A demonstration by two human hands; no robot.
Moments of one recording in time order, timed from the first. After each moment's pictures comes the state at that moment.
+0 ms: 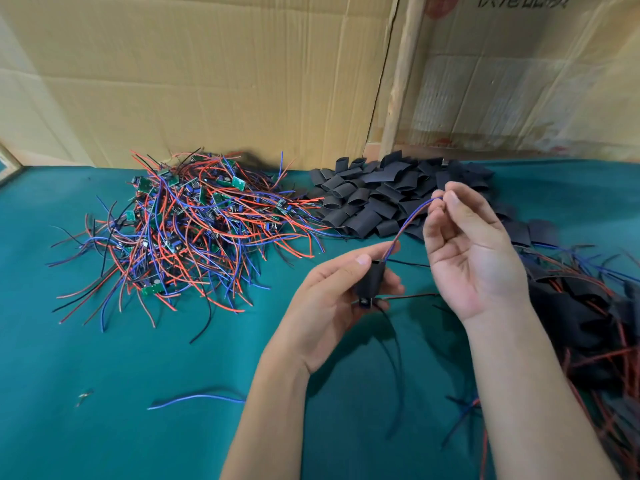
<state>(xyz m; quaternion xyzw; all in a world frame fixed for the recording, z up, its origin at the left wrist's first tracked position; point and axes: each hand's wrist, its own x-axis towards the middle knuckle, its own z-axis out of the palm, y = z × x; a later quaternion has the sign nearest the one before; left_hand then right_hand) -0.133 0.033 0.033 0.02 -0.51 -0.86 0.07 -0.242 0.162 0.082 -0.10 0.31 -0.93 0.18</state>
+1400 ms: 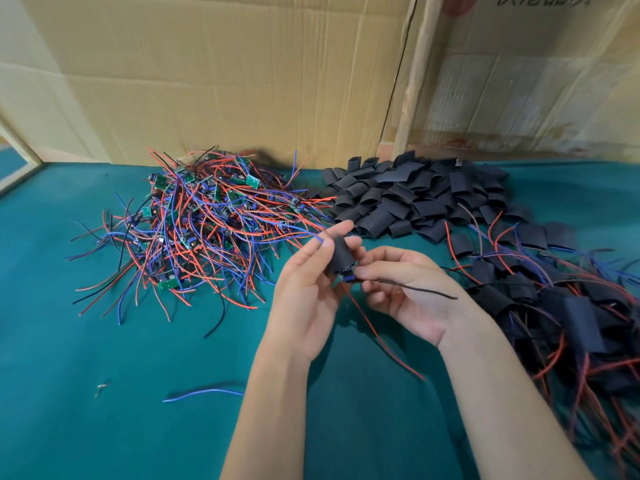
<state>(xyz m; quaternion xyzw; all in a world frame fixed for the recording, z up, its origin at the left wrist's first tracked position) -0.130 0.011 0.037 0.09 -0.39 -0.89 0.20 -0.221 0.128 0.049 -0.11 0.53 -0.72 0.43</state>
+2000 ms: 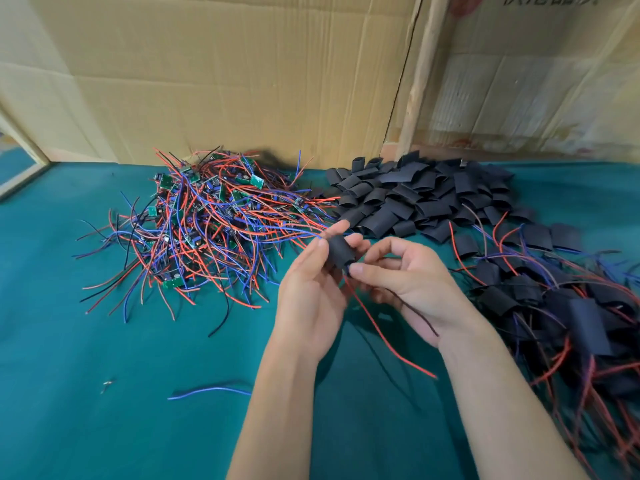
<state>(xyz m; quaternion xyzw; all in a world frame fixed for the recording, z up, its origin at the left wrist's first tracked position) -0.134 0.015 0.037 0.12 -0.35 -0.90 0.21 -0.213 0.128 0.052 -0.20 0.59 -0.71 0.33</state>
